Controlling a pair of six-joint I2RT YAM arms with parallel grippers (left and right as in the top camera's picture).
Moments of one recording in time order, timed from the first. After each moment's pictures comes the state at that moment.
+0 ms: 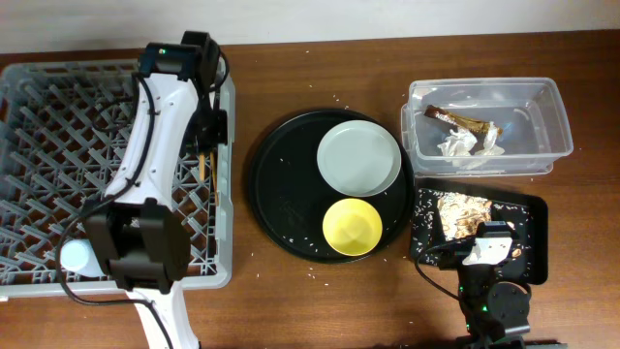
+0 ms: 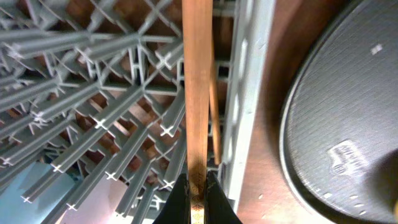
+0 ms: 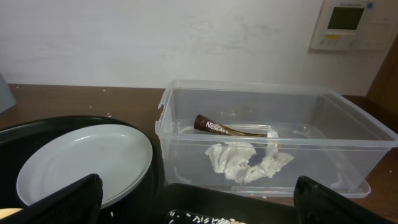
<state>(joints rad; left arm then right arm) -0.15 2.11 2.07 -1.55 -0.14 -0.19 0.10 0.02 0.02 -0.07 0.14 -0.03</state>
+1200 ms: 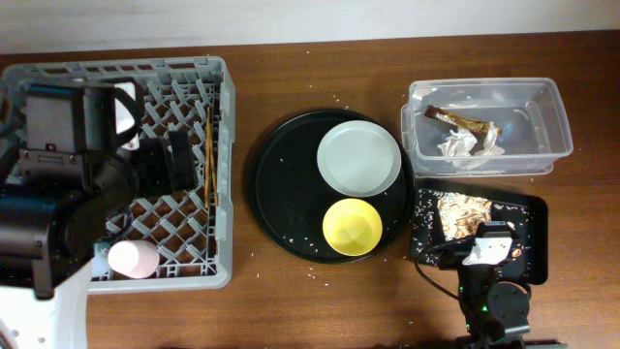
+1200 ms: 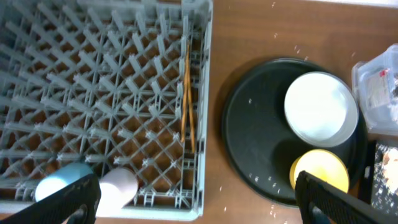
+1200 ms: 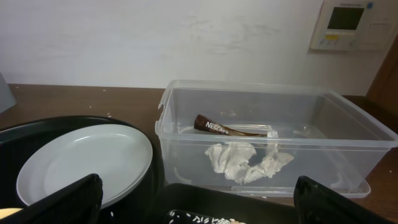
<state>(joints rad) -0.14 1.37 2.04 -1.55 -0.08 -0.21 0.10 0.02 0.02 -0.07 0.14 -0.03</state>
